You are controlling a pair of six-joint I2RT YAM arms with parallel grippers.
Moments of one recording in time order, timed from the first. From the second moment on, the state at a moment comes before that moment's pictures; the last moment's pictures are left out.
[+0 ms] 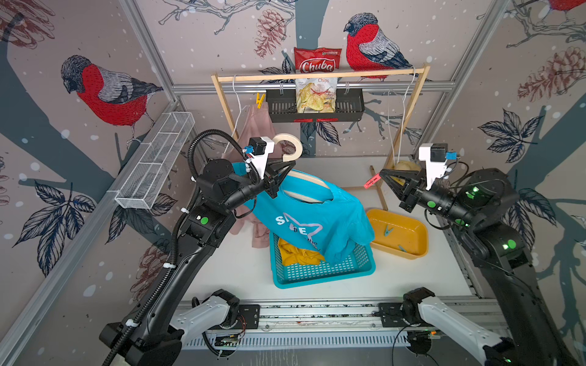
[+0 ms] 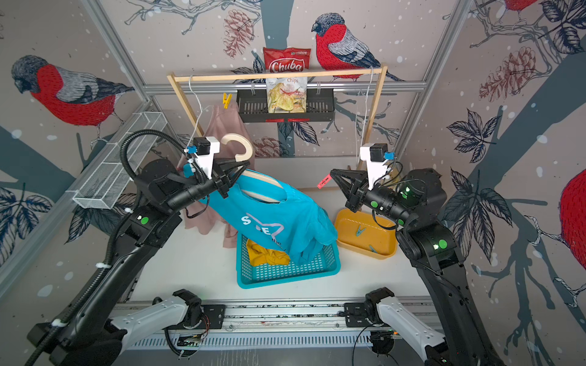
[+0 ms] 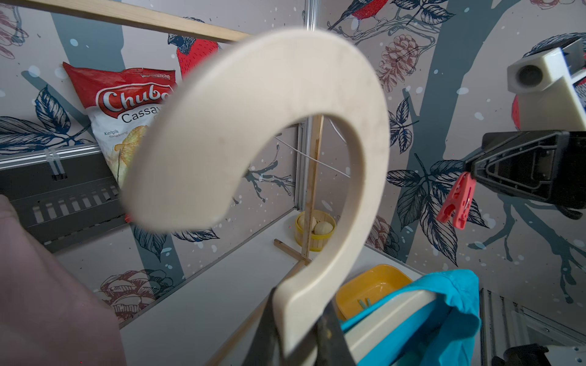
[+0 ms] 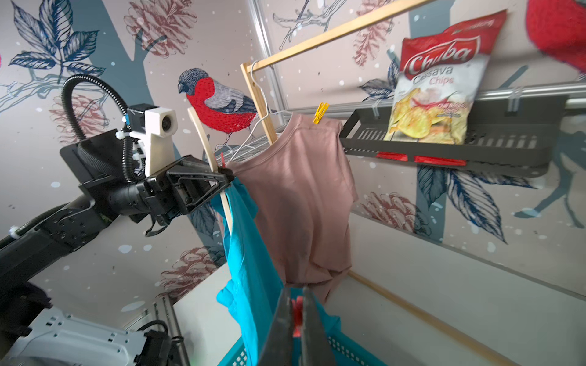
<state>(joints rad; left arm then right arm) -0.46 1.05 1.31 -0.21 0.44 -0.05 0.37 0.88 1.38 -0.51 -0.53 0.21</state>
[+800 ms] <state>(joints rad) -0.46 1.05 1.30 -0.21 0.40 -0.04 0.10 0.90 0.94 -0.61 0.09 0.21</state>
